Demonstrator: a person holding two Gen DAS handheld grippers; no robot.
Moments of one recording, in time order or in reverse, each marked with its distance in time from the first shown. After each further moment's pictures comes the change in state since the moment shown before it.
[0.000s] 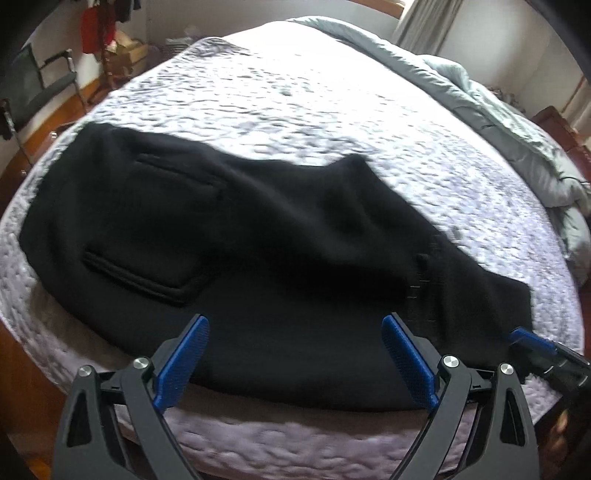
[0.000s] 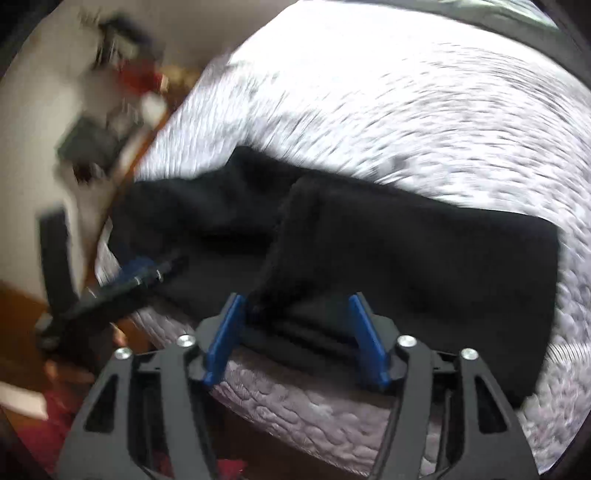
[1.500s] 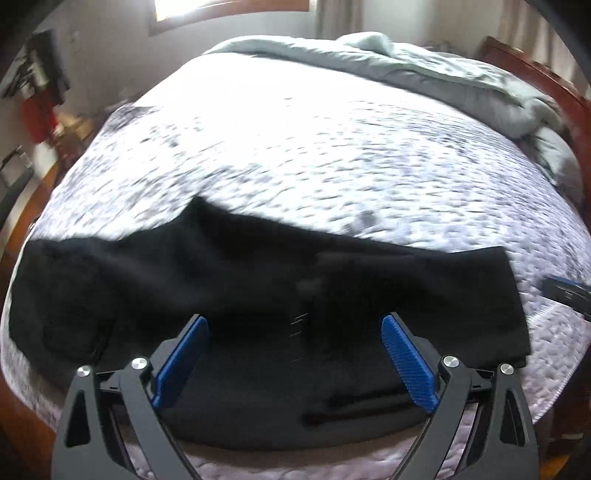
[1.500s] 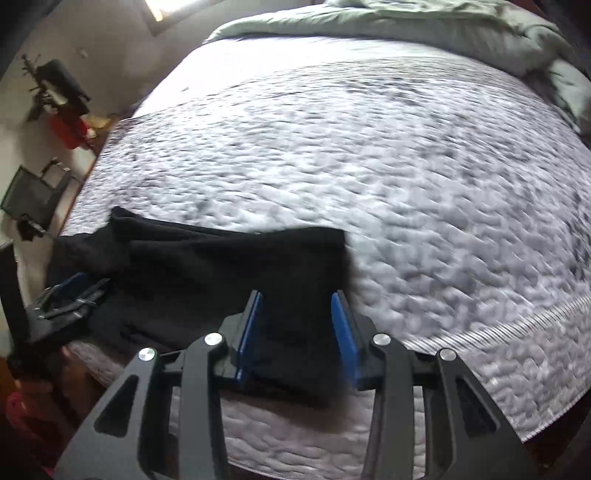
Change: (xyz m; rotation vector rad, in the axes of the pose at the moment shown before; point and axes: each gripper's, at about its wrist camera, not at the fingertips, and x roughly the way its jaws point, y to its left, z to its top) left arm 0.017 -0.141 0.000 0.327 -0.059 0.035; right arm -0.086 -0.118 -0.014 0.096 -0.086 -0.234
